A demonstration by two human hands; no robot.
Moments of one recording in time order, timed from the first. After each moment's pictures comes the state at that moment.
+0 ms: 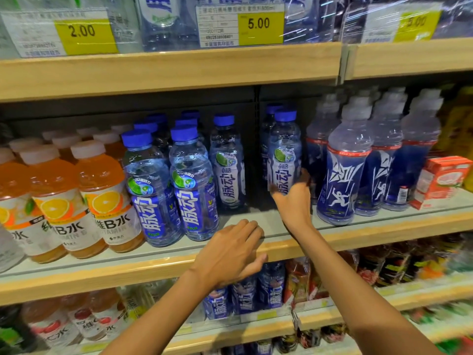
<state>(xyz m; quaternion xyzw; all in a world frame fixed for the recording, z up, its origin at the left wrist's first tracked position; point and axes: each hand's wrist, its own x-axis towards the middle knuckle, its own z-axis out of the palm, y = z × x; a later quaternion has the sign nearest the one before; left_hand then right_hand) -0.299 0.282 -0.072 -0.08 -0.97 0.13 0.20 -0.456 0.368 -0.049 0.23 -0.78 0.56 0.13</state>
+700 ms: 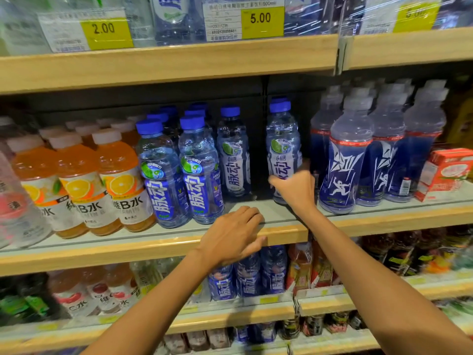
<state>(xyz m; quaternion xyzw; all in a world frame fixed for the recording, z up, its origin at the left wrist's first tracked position) -0.293 0.288 -0.067 -0.04 -0.98 0.09 0.18 -0.468 0.369 -0.048 0.25 -0.76 0.59 0.11</state>
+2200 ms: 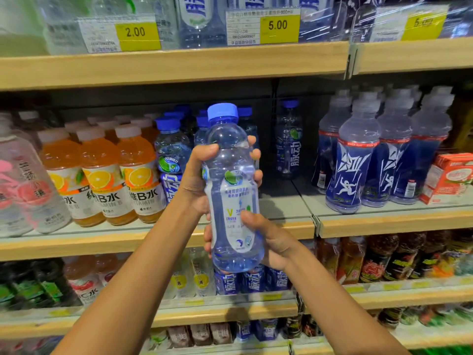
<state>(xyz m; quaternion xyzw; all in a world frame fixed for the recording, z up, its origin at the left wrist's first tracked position) -0.258 0.285 0.045 -0.17 -0.46 -0.87 0.05 -0.318 0.407 -0.028 0.40 -0.35 0.63 -0.57</state>
